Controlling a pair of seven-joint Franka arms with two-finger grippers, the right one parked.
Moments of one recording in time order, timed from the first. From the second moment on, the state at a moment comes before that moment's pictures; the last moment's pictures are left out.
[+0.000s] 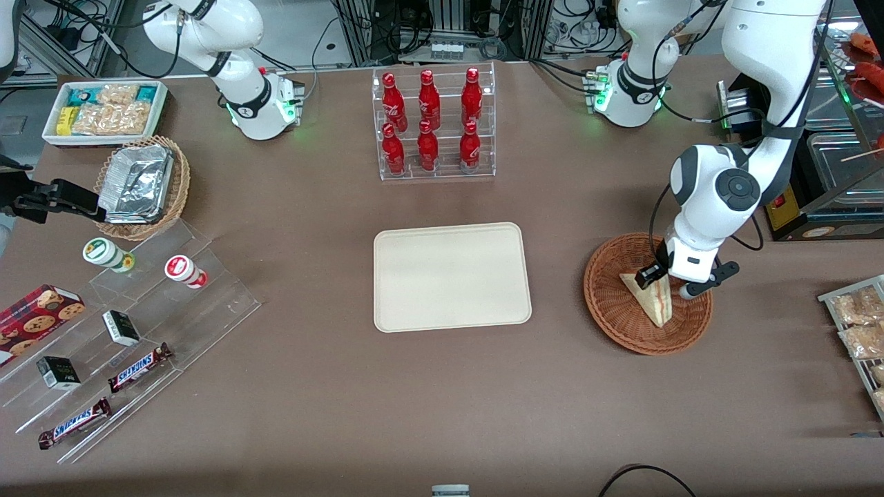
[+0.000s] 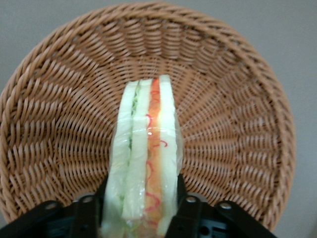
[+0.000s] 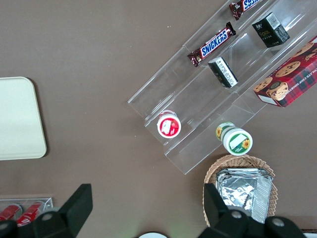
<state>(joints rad) -0.01 0.23 -0.10 -2.32 0.04 2.67 -0.61</state>
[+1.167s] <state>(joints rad) -0.41 0.26 -0.20 -1.70 0.06 1.95 -0.83</state>
